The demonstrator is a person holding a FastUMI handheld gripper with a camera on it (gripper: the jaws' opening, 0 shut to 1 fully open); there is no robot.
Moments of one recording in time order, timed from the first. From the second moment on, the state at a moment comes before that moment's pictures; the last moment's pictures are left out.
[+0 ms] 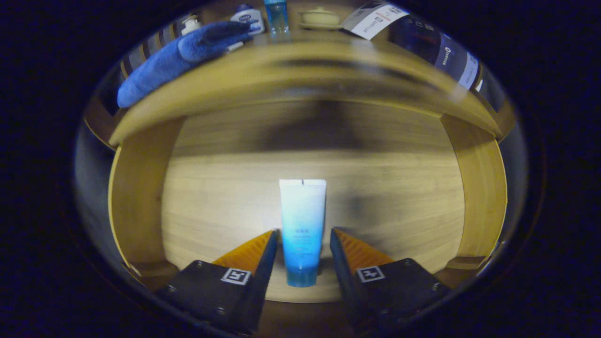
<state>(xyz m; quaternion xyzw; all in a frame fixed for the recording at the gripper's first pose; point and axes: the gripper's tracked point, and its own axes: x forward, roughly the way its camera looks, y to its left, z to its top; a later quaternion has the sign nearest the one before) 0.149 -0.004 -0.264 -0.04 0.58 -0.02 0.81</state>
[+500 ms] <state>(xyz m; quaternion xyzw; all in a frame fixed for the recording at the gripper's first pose) 0.155 0.015 -0.197 0.04 0.48 0.02 0.87</state>
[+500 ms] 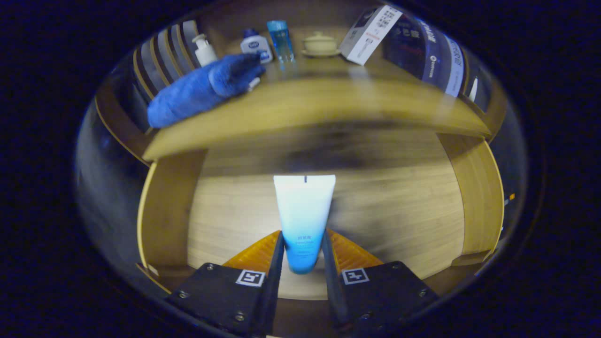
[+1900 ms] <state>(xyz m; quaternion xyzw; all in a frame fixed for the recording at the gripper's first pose) 0.236 -0.013 0.024 0.01 0.05 -0.01 1.00</state>
